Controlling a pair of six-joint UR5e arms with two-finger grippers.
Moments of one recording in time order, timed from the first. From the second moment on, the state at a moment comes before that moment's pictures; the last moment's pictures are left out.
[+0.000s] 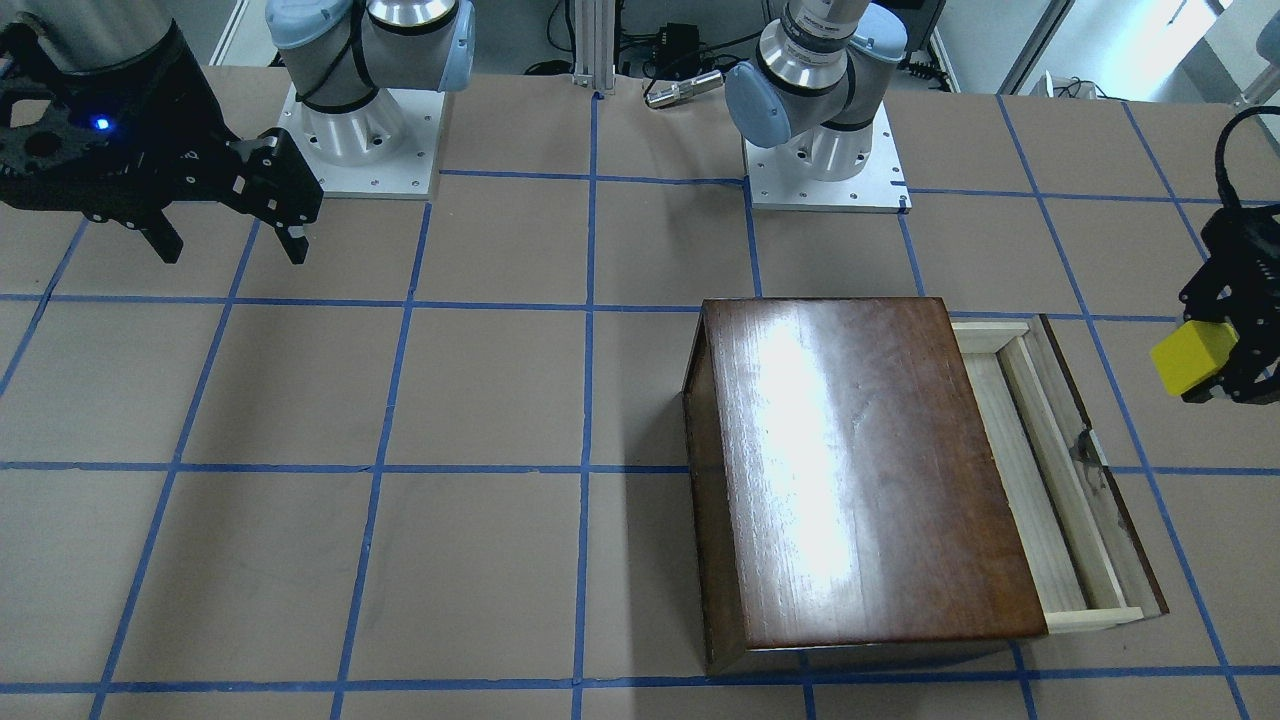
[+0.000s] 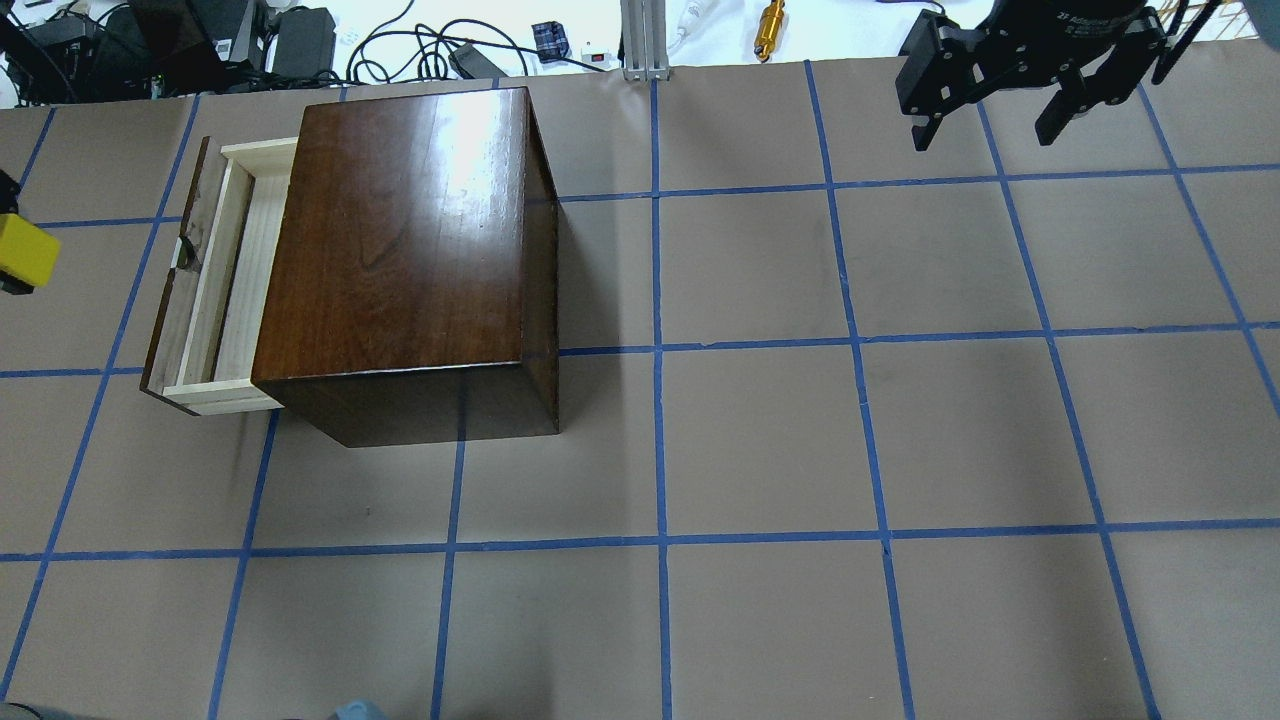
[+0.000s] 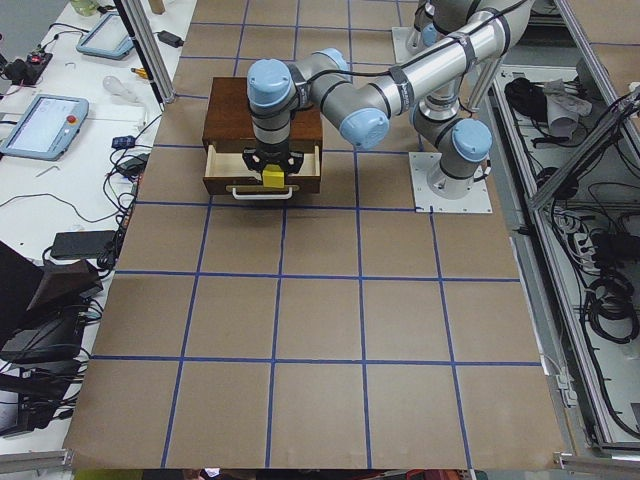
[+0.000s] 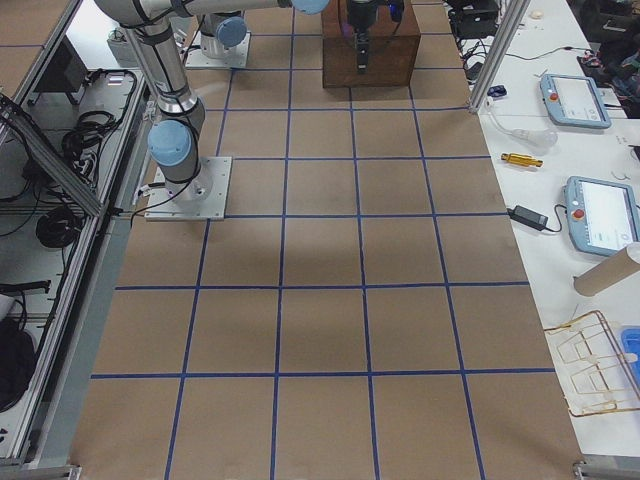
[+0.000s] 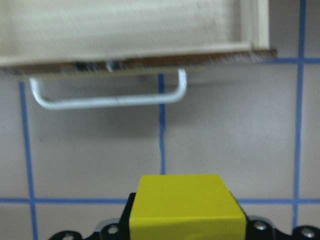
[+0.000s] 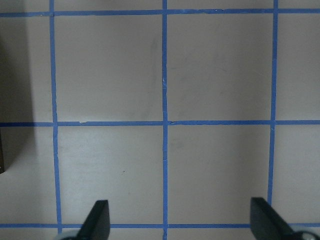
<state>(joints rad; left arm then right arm) -1.01 -1.75 -1.52 -1.44 1.46 2.17 1.54 -1.53 1.41 -1.53 -1.56 -0.04</state>
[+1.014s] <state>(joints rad) -1.20 -1.86 -1.54 -1.36 1.50 1.89 1.54 -1.52 1.41 -1.53 -1.56 -0.04</state>
